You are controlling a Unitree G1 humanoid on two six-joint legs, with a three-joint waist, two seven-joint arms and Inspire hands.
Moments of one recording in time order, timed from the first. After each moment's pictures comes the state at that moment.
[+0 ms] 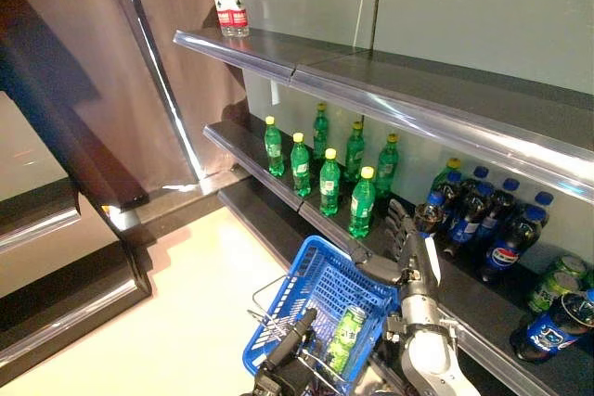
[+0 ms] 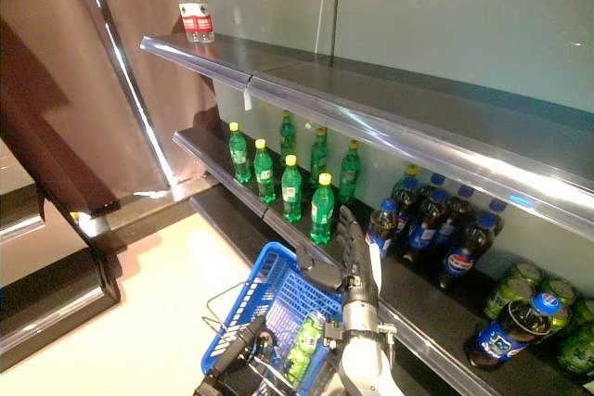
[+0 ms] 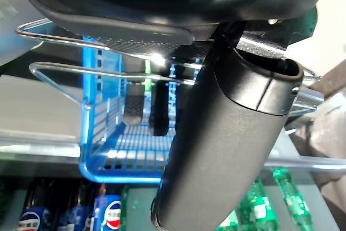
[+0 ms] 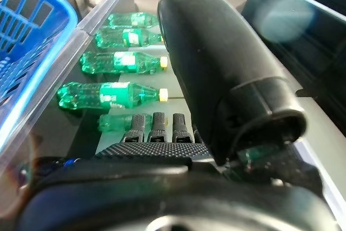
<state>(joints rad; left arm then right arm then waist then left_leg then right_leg) 0.47 0.13 -0.42 0.09 -1.43 0.10 0.22 0.26 -0.27 0.36 -0.20 0.15 -0.07 -0.52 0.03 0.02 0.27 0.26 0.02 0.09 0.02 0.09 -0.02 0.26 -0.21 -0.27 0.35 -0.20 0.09</state>
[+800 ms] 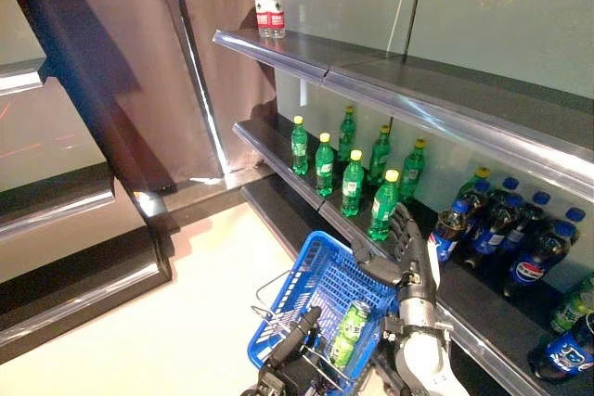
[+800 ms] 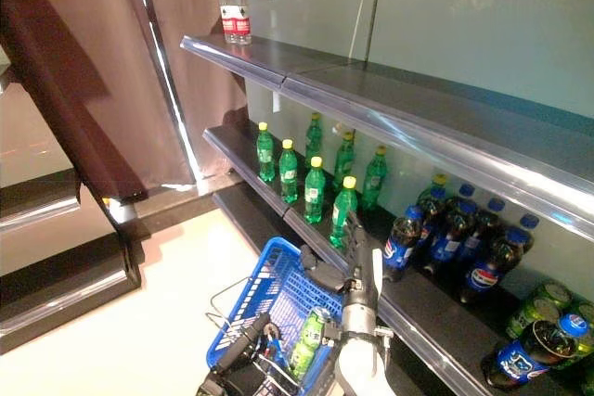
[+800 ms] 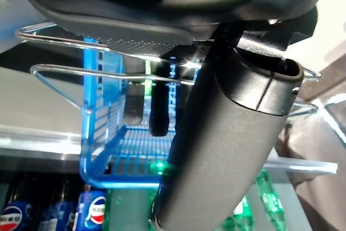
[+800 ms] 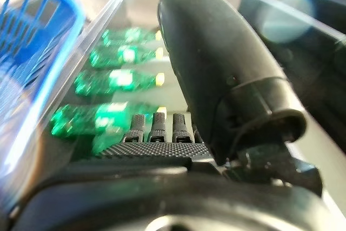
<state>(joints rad) 0.45 0.13 -0.44 0.09 -1.42 0.09 0.22 0.23 -0.23 0.36 -0.07 0.16 -0.28 -0.44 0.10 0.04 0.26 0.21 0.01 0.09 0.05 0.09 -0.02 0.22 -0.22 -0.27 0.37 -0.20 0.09</state>
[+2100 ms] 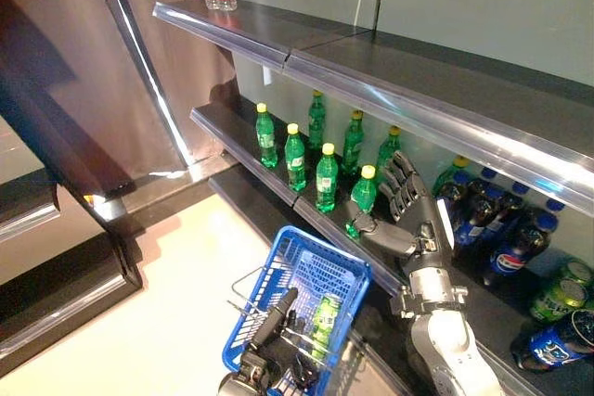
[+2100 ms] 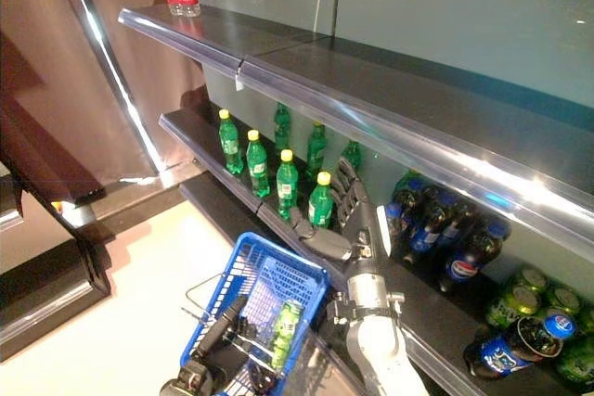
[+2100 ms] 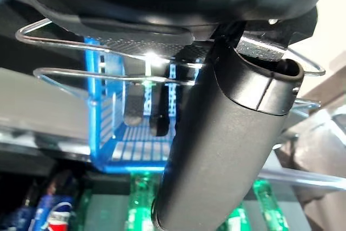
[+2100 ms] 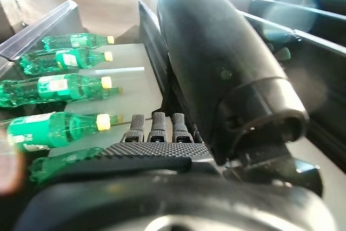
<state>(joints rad) 0.39 0.18 -0.36 0.01 -1.52 0.04 0.33 0.17 -0.33 0.31 -0.32 0.31 -0.20 -0.36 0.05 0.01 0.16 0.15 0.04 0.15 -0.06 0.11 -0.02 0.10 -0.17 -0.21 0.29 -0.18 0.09</state>
